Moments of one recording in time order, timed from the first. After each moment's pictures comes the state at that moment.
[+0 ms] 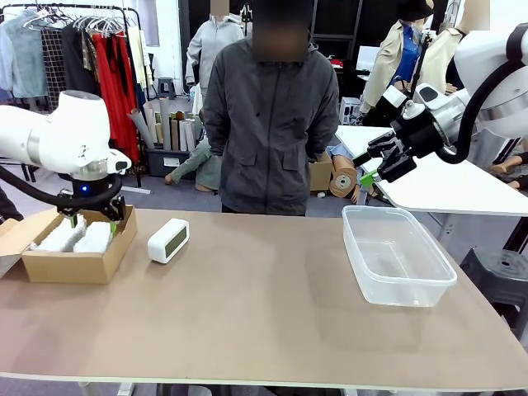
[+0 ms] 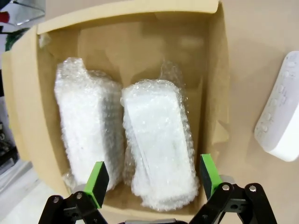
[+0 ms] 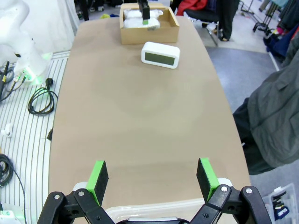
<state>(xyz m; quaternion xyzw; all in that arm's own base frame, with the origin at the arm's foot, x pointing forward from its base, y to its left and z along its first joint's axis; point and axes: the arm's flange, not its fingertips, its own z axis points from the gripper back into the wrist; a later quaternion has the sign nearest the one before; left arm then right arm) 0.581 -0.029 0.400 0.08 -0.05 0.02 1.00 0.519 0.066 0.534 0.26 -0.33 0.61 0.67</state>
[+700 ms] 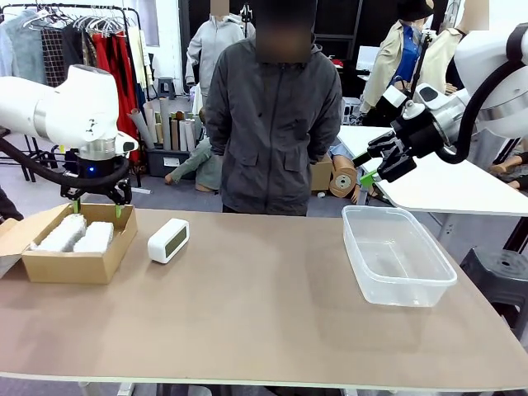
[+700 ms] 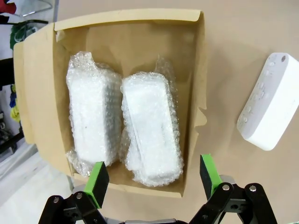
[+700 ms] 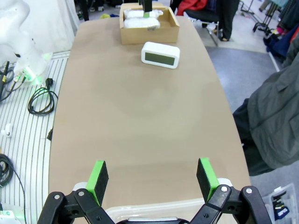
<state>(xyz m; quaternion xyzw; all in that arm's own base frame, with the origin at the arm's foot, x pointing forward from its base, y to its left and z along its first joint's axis) 0.582 -0.049 0.437 0.09 -0.04 0.05 0.99 0.519 0.066 0.534 0.26 -0.33 0.61 0.67</state>
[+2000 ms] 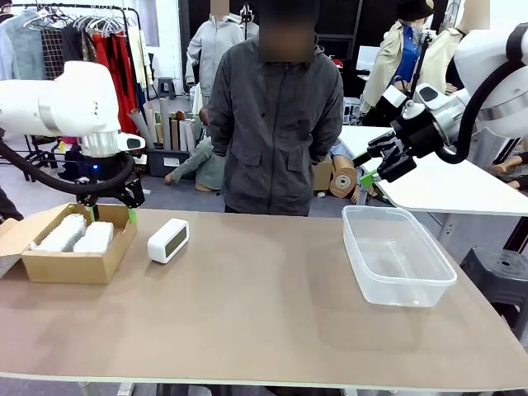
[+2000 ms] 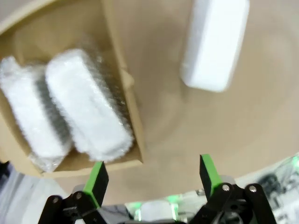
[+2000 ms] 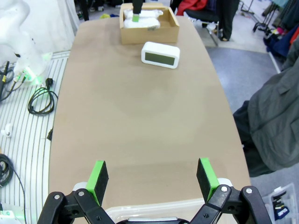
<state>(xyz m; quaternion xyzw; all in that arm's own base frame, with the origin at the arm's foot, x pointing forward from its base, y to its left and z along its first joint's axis) 0.574 -0.071 0.447 -0.03 0.05 -0.08 1.00 0.519 0.066 0.534 0.26 -0.33 0.61 0.67</state>
